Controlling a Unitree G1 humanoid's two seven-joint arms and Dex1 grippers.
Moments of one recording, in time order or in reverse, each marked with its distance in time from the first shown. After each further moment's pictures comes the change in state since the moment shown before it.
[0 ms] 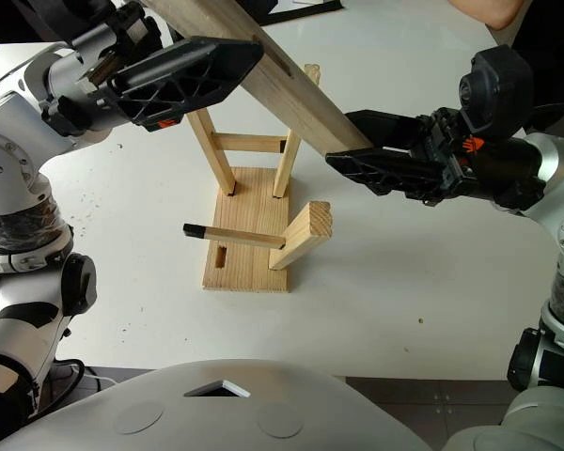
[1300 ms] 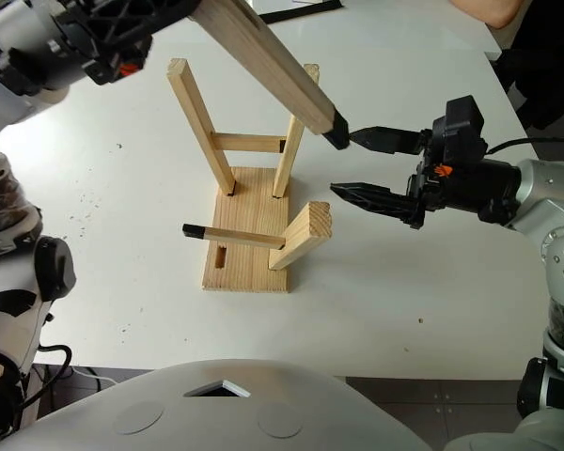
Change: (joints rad) left arm -0.104 0.146 0.083 0.100 0.055 -0.010 0.017; right arm 0.198 -0.017 -0.004 -0.042 -0.370 -0.150 0.021
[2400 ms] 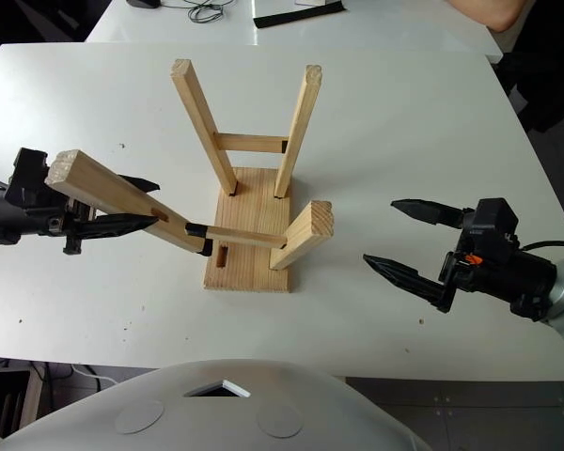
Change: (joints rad) left arm 0.796 0.274 0.051 -0.119 0.524 -0.514 -0.687; right arm 0.563 0.049 -0.279 -0.186 -0.095 -0.135 0.047
